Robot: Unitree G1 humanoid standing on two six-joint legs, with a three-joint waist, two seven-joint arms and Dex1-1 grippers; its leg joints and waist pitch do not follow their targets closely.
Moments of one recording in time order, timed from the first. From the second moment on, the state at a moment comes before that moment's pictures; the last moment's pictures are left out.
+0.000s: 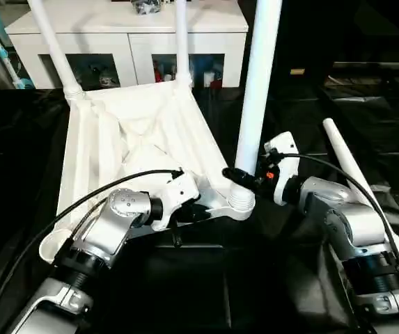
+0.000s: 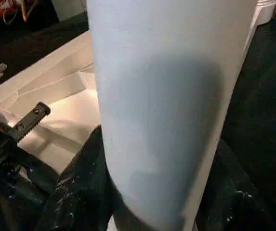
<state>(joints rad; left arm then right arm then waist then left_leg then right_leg) -0.50 0.32 -0.32 0.39 0.04 0.21 -0.99 -0.48 -0.29 0.06 0.21 0.33 0.53 0.69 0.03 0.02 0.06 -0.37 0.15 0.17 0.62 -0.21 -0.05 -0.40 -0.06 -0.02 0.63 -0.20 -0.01</state>
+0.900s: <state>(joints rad) -0.52 0.32 -0.32 0.44 0.03 0.18 -0.99 -0.27 -0.22 0.04 0.16 0.29 0.18 0.65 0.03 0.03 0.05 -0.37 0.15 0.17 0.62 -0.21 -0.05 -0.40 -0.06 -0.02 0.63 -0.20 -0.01</state>
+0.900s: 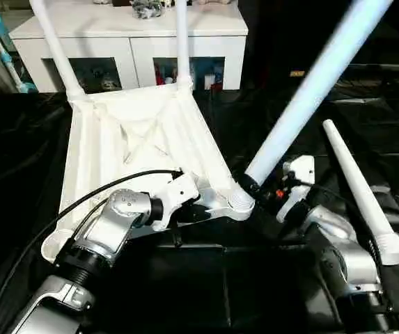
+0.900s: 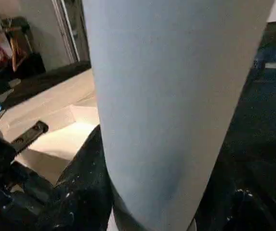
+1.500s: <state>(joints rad) -0.51 0.34 -0.33 0.44 0.04 0.19 -0.99 -0.36 -0.27 0.14 0.15 0.22 0.35 0.67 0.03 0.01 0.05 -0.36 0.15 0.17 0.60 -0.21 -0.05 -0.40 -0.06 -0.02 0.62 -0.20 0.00</state>
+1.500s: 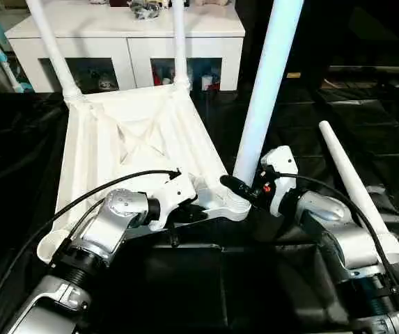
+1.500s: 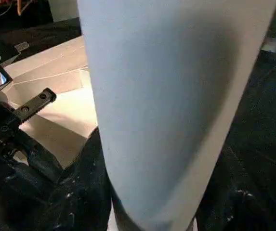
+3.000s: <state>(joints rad) -0.54 0.33 -0.32 0.50 0.04 0.24 -0.95 -0.40 -0.14 0.13 0.24 0.17 0.29 0.45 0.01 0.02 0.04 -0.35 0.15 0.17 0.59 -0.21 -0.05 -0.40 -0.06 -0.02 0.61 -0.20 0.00</state>
